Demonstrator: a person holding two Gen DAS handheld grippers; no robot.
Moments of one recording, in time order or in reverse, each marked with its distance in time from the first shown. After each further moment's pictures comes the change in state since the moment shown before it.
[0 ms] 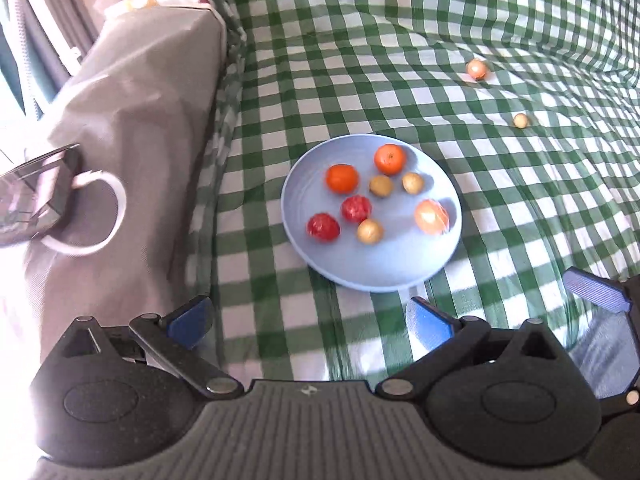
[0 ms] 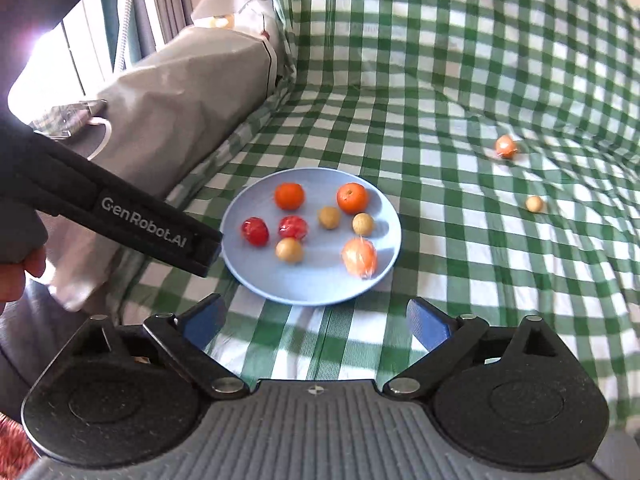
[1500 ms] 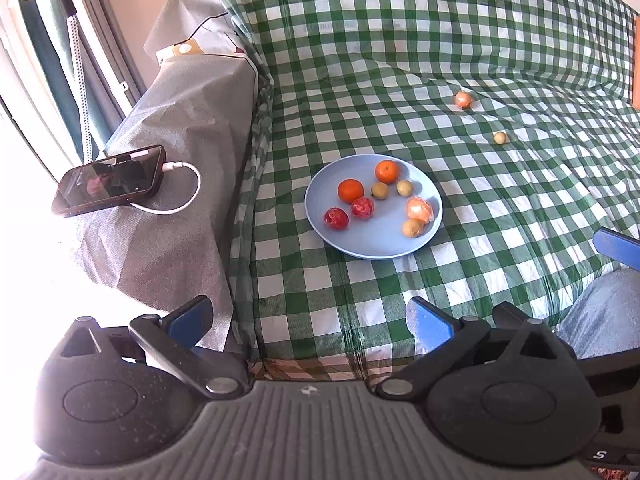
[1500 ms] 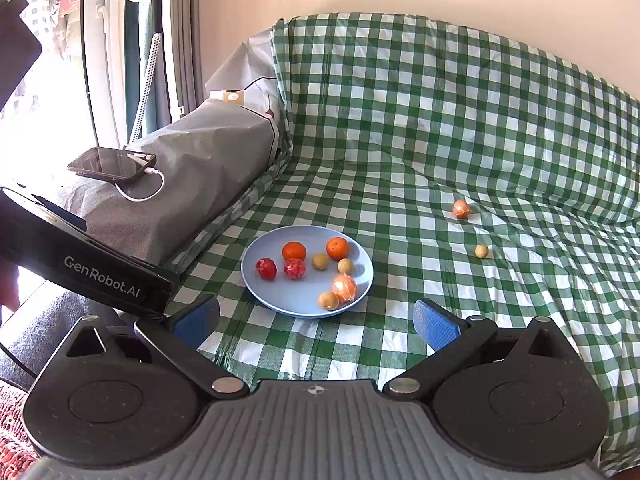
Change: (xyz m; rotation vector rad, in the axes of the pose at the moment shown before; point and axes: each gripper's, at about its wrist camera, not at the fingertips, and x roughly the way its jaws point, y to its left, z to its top) left arm -0.092 -0.008 -0.070 0.007 -0.144 0.064; right arm -0.115 0.022 -0.038 -0.028 -0.210 -0.064
